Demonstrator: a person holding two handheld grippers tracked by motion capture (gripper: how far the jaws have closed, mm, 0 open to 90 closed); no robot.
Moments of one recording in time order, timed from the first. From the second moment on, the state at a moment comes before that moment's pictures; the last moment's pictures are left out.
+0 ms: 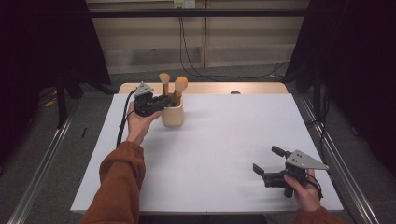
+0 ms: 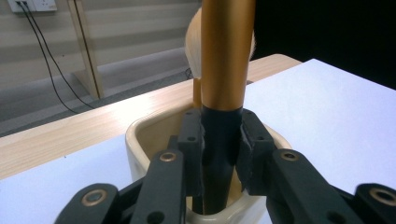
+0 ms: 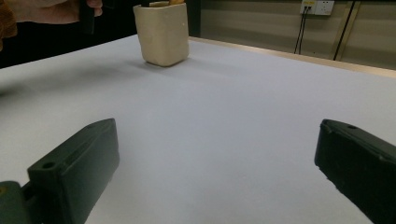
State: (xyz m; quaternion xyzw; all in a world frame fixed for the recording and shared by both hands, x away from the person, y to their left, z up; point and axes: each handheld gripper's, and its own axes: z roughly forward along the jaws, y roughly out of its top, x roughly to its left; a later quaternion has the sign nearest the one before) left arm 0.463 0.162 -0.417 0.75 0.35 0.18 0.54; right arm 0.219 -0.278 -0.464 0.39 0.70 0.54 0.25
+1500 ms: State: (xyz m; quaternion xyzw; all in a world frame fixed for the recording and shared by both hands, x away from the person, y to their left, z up) left arm 0.434 0.187 -0.411 0.73 0.36 0.17 0.55; right arm 0.224 -0.282 -0.466 0.40 0.69 0.55 0.26
